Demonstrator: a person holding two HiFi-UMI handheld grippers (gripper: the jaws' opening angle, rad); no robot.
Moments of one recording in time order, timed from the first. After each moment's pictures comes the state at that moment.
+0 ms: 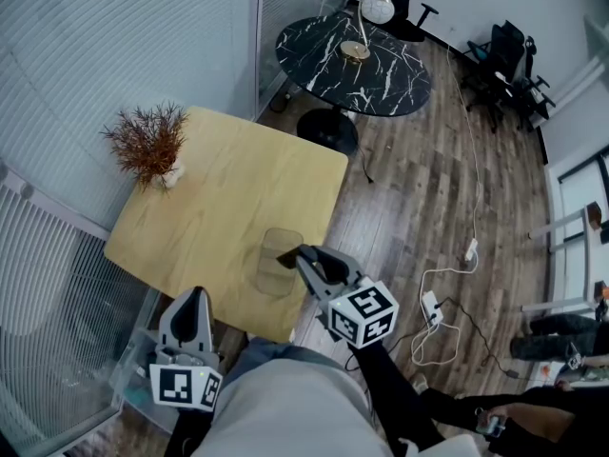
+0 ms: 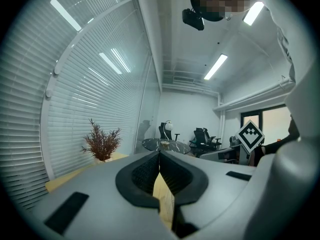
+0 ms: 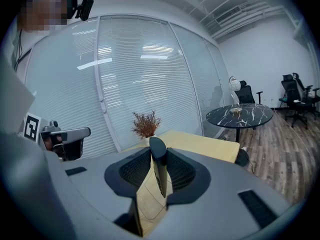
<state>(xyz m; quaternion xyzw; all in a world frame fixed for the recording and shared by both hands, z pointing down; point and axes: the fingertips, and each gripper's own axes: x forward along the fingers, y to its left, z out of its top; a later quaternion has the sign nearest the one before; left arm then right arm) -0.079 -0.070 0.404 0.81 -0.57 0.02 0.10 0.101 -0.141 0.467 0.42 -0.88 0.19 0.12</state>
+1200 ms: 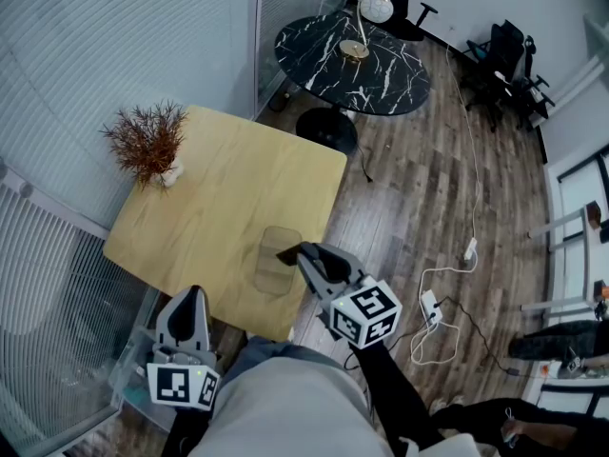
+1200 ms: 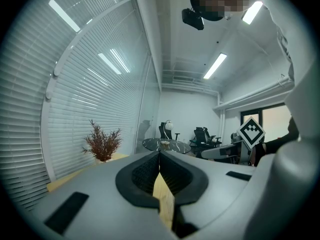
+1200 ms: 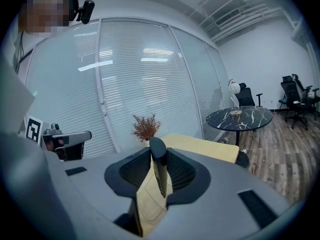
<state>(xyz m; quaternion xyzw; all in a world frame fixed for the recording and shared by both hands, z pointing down) -0.080 -0.069 0.404 0.81 -0.57 0.02 0.10 0.104 -0.141 0.455 0.42 -0.88 0.19 0.10</state>
